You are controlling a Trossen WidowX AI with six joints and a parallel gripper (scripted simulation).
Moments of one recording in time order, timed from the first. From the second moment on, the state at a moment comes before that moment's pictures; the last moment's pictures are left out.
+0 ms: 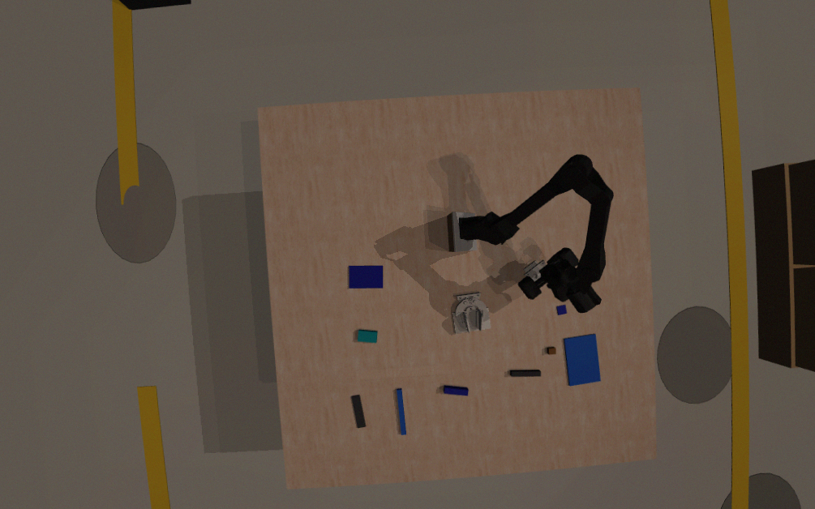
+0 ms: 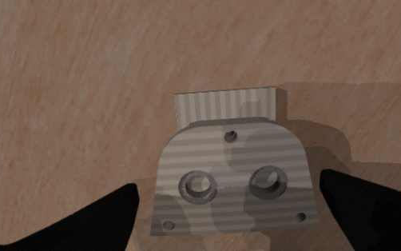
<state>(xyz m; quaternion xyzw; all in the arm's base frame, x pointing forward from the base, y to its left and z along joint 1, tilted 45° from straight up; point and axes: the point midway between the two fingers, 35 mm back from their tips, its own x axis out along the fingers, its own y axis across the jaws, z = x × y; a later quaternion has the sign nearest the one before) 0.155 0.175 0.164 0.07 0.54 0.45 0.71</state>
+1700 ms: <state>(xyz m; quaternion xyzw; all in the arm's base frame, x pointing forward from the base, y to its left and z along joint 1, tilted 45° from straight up) 0.154 0.181 0.156 0.07 0.54 0.45 0.71</state>
